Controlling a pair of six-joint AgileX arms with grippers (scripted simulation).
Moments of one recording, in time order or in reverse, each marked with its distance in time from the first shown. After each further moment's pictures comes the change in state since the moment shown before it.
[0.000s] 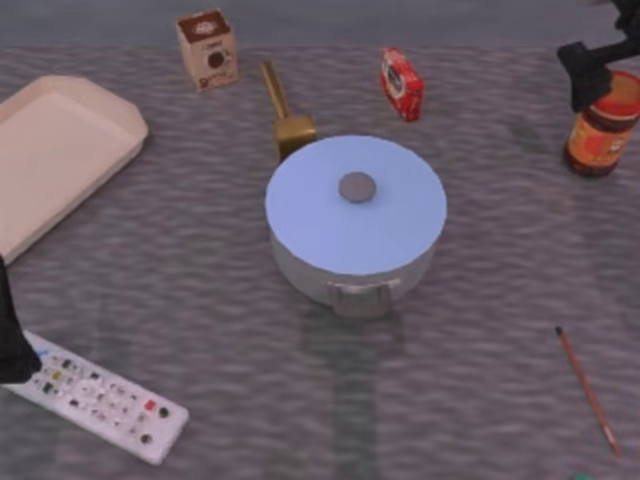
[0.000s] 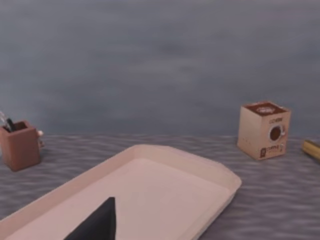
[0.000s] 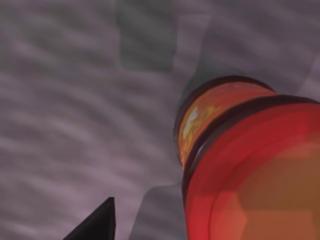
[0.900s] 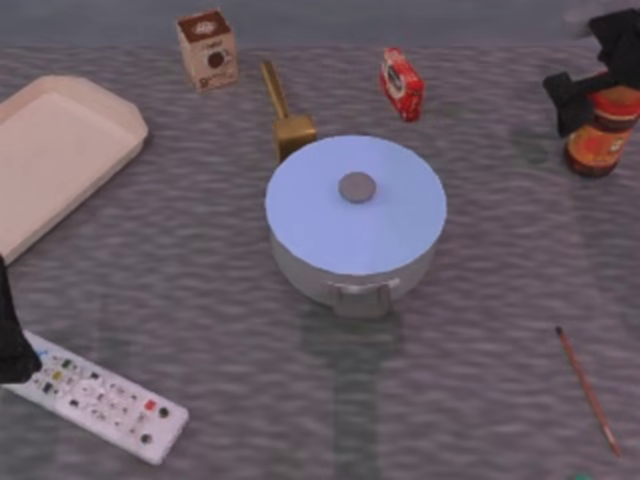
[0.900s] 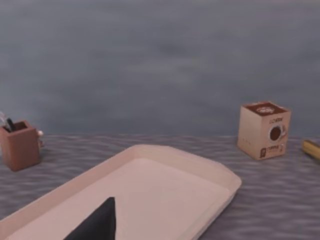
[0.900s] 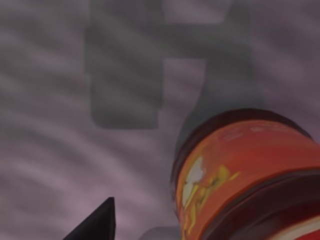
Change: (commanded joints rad) left arm 0.000 0.000 0.000 0.000 0.000 0.000; right arm 0.006 0.015 -0.168 0.183 0.001 0.006
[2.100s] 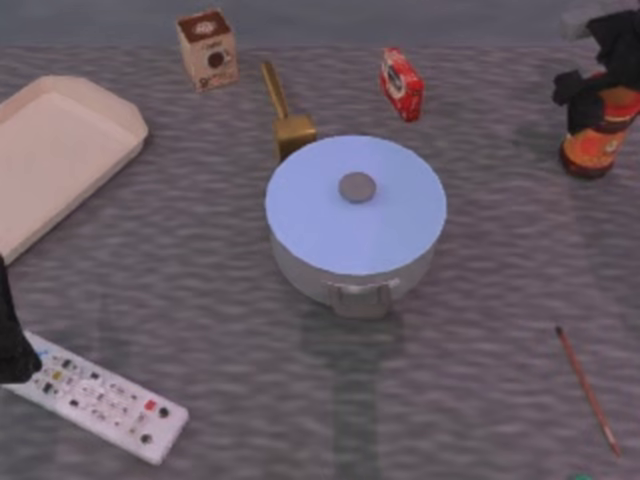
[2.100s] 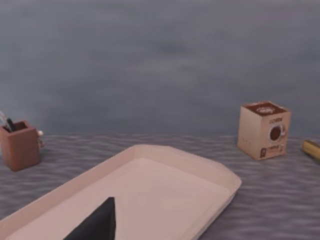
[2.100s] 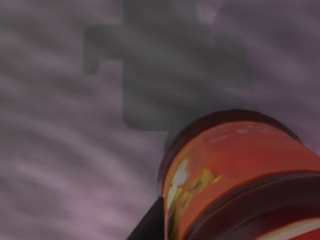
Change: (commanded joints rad) left arm 0.000 0.000 0.000 0.000 0.000 0.000; right arm 0.000 0.000 0.000 0.000 0.000 0.000
